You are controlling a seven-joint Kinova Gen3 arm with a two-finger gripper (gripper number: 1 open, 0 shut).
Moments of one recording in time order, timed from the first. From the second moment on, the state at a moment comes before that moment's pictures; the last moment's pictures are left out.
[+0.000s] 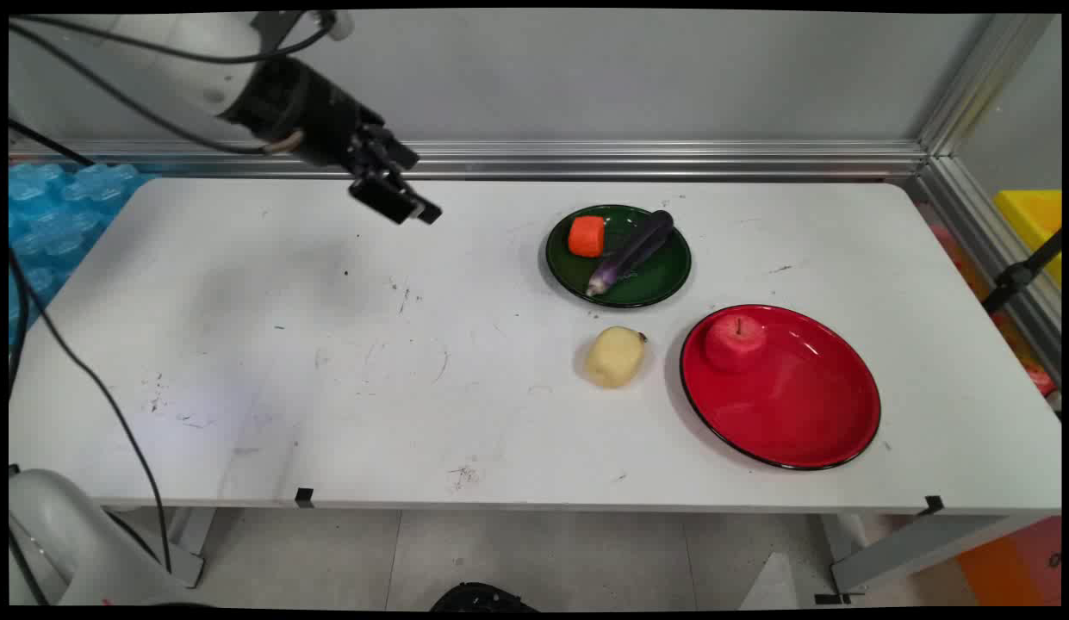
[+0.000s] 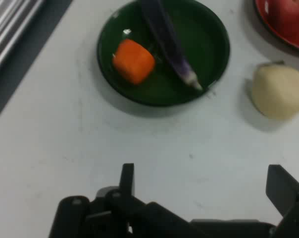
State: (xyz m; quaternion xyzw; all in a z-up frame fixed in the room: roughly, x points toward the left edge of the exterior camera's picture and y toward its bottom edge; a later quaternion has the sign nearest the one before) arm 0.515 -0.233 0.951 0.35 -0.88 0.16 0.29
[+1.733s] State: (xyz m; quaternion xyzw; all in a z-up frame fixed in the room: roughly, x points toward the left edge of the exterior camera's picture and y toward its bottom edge) arm 0.405 -0.456 0.823 0.31 -0.91 0.14 0.23
